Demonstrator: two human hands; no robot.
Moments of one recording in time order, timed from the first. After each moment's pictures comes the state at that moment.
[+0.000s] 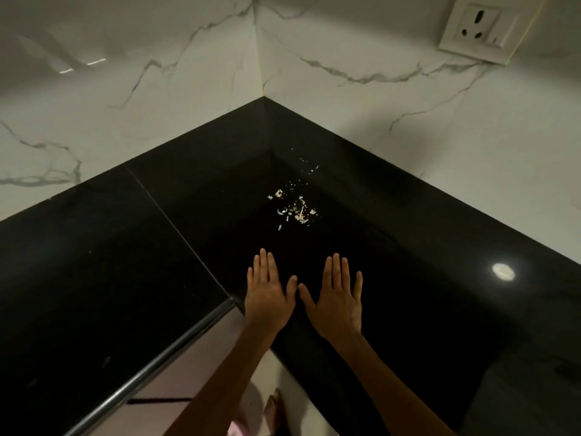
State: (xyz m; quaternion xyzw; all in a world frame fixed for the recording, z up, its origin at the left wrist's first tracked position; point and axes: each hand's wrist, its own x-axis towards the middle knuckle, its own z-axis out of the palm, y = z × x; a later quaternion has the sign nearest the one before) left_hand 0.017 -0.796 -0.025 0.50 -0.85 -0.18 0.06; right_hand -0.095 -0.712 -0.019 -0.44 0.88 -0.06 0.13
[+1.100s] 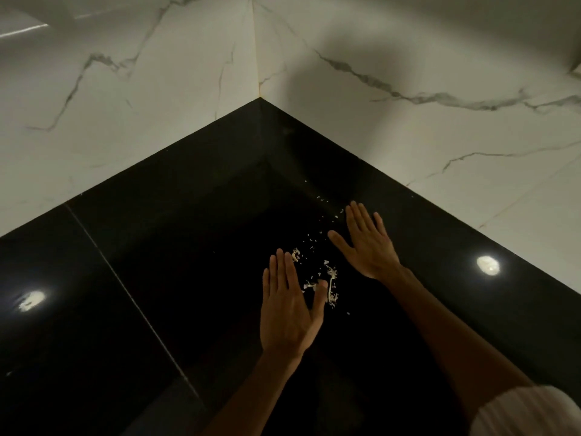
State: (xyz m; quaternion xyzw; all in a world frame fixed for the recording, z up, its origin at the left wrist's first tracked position) left_hand -0.073 -0.959 -0.022 0.49 -0.85 -0.20 0.09; right_hand -0.289 -0.953 -0.018 -0.54 0.83 -0.03 0.12
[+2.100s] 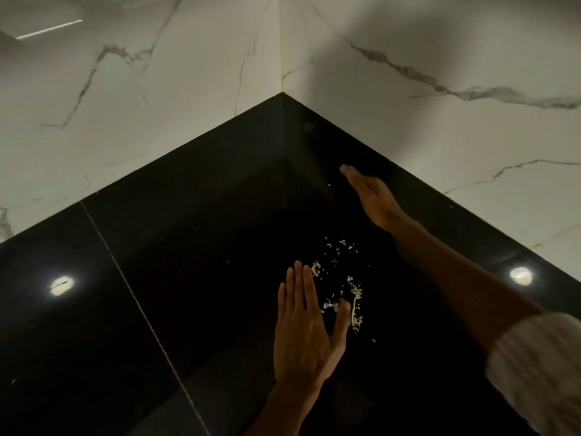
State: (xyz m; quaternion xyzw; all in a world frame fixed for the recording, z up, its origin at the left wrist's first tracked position) left_hand -0.072 -0.962 -0.018 0.48 -0.84 -0.24 0.10; right_hand -0.321 -1.058 0.007 -0.47 0.71 -0.40 0.34
